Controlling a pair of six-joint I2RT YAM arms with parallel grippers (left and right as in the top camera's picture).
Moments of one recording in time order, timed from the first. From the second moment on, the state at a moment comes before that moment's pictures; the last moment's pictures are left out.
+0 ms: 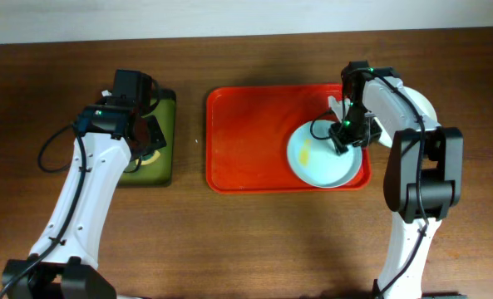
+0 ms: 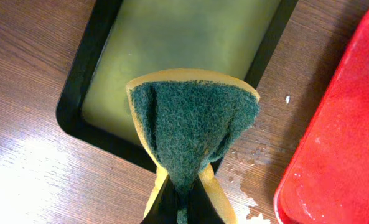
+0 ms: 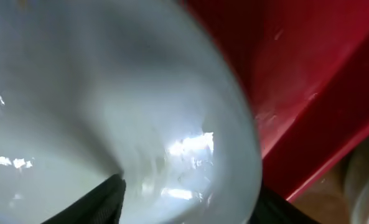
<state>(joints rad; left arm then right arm) -0.12 1.60 1.41 -1.06 -0.22 -0.47 0.04 2.22 1.70 -1.19 0.03 -0.28</state>
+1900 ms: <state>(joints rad) -0.01 1.71 1.52 -0.83 0.12 -0.41 0.17 2.19 1.66 -1.01 -0.26 -0.17</state>
